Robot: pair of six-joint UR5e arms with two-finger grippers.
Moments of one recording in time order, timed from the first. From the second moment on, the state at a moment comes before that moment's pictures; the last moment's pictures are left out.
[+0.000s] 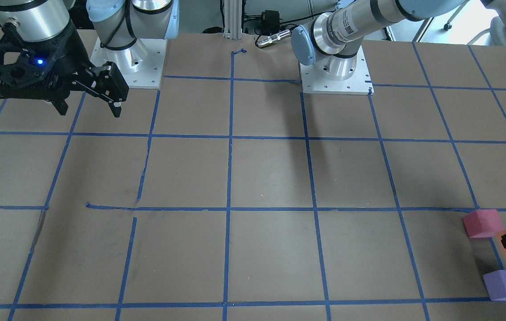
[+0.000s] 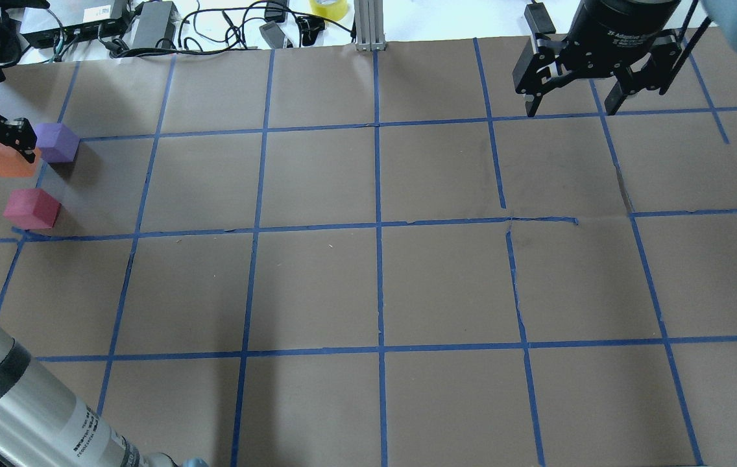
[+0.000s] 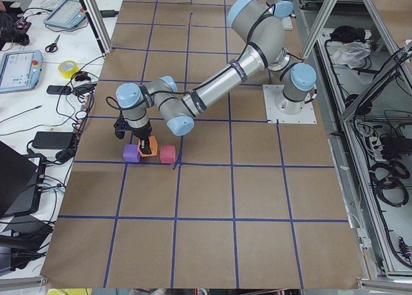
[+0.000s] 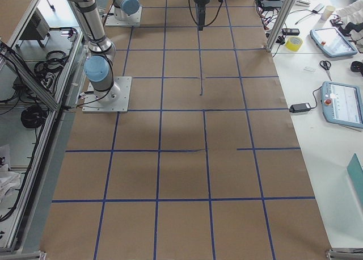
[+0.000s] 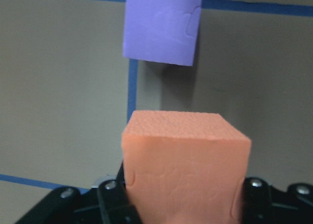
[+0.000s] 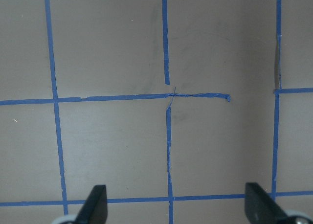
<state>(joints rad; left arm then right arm) -1.00 -2.25 -1.25 -1.19 1.70 0.45 1.58 -1.53 1.44 -1.52 -1.57 0.04</state>
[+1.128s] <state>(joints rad) -1.00 -2.34 -1.24 -1.11 1.66 0.49 1.58 -1.53 1.44 -1.52 -1.57 0.04</state>
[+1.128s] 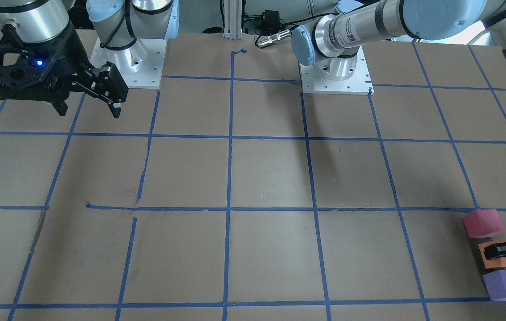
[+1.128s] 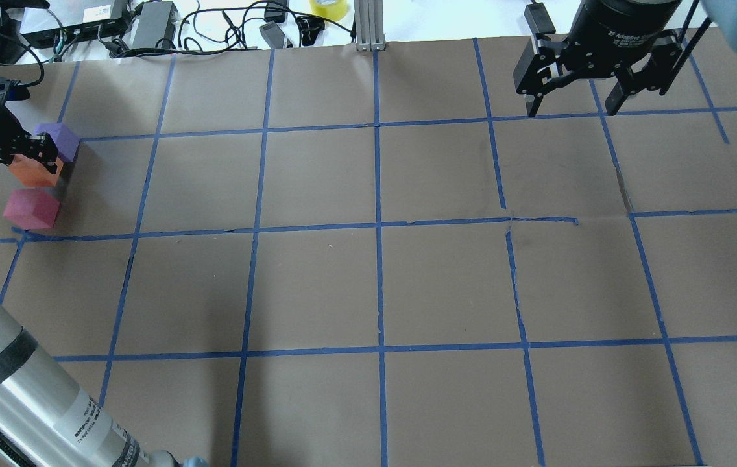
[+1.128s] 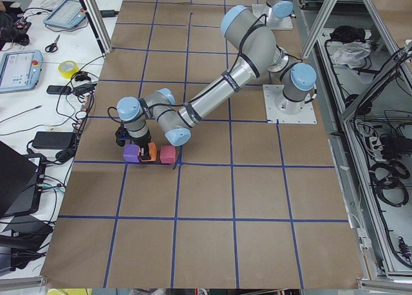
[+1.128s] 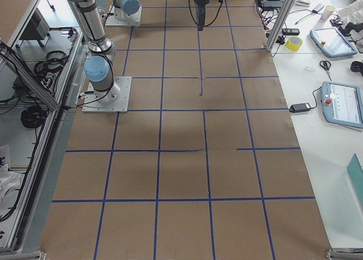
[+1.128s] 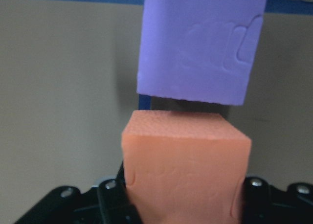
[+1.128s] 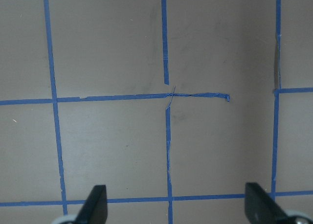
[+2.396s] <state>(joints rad) -1.00 -2.33 -1.32 -1.01 1.66 0.64 1.58 -1.53 1.44 -1.52 -1.57 0.04</state>
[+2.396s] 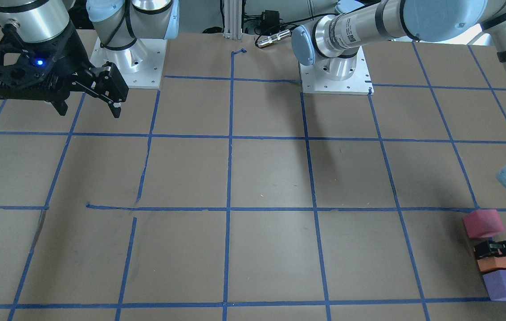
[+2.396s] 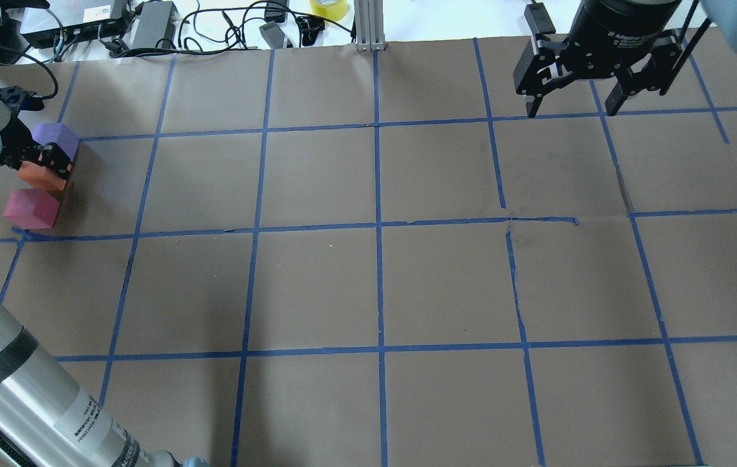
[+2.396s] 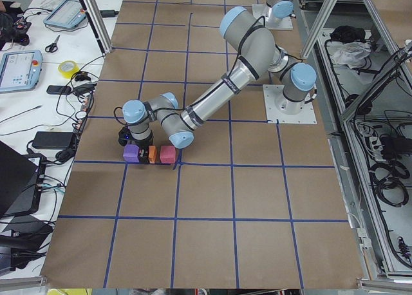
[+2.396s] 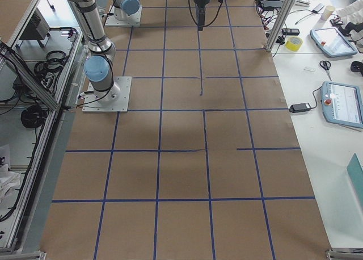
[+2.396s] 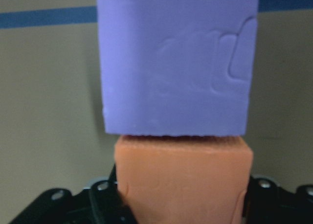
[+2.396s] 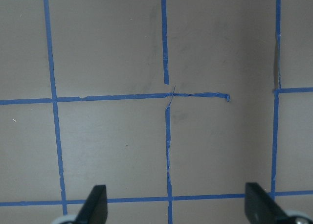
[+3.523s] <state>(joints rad) -1.14 -1.79 -1.39 -1.56 1.63 0.42 1.58 -1.53 1.44 -1.52 -1.57 0.04</state>
